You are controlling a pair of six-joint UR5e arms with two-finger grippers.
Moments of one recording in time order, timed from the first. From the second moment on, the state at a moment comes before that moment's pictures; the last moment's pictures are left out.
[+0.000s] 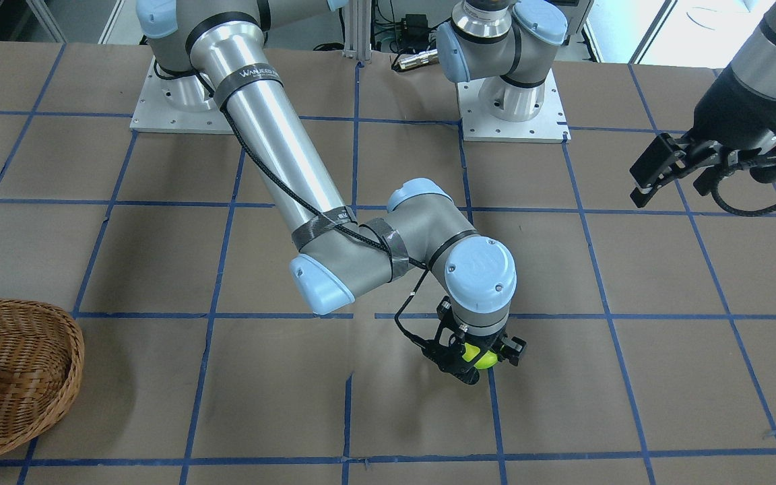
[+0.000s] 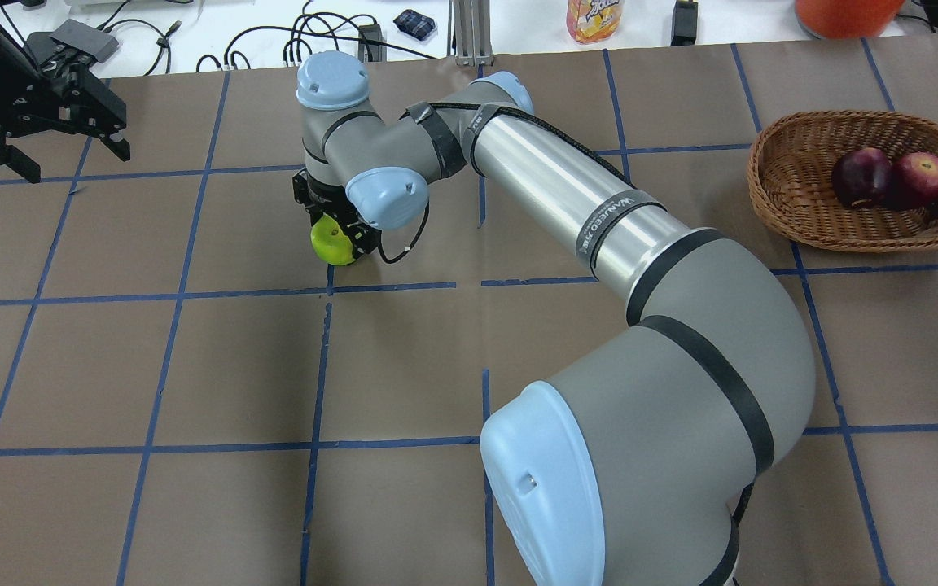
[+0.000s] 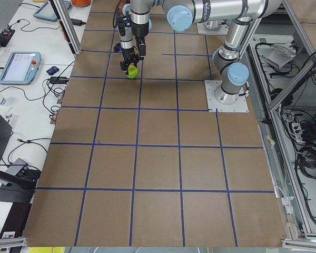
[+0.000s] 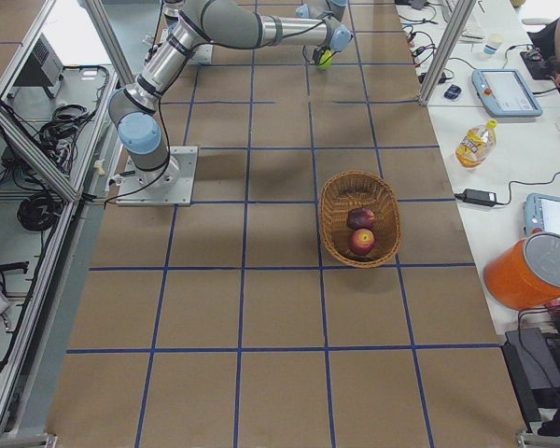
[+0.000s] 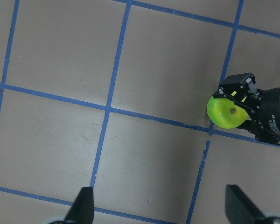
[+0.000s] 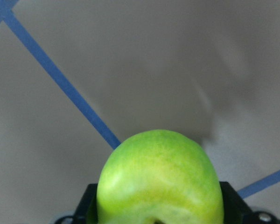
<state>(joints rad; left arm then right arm) -1.28 -1.59 -1.51 -1.55 1.55 0.06 2.10 -0.66 0.97 -1.97 -1.36 1.19</state>
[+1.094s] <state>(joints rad) -1.30 -1.60 -1.54 -1.54 1.53 0.06 1.64 -0.92 1.01 -1.50 -1.51 0.45</state>
